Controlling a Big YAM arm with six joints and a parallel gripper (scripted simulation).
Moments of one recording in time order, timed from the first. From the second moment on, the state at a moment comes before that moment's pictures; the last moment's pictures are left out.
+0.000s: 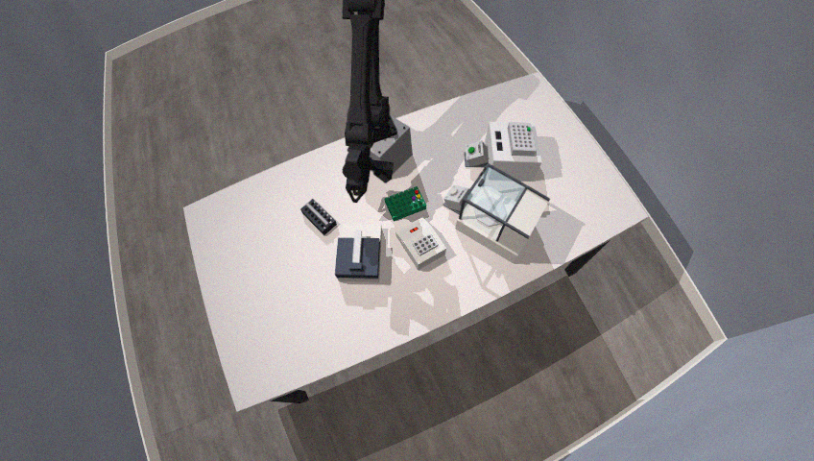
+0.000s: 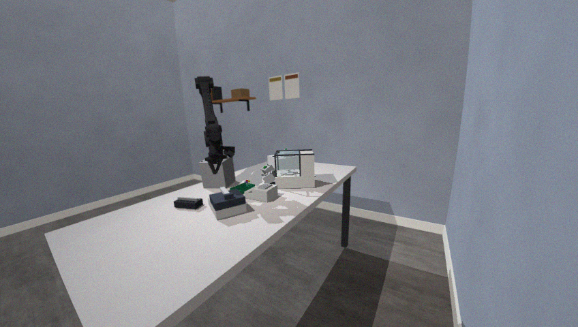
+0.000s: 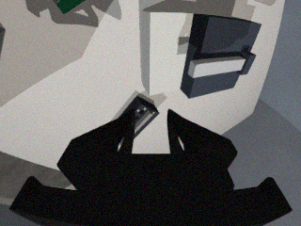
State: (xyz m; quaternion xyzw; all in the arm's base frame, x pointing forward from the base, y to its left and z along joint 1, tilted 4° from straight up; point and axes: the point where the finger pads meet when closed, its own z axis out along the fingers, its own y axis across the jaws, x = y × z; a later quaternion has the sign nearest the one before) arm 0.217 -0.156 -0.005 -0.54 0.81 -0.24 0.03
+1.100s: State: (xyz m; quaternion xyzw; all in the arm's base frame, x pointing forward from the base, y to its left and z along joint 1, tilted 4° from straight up) arm 0.239 0.050 -0.067 -0.73 0.68 -0.03 -0.01
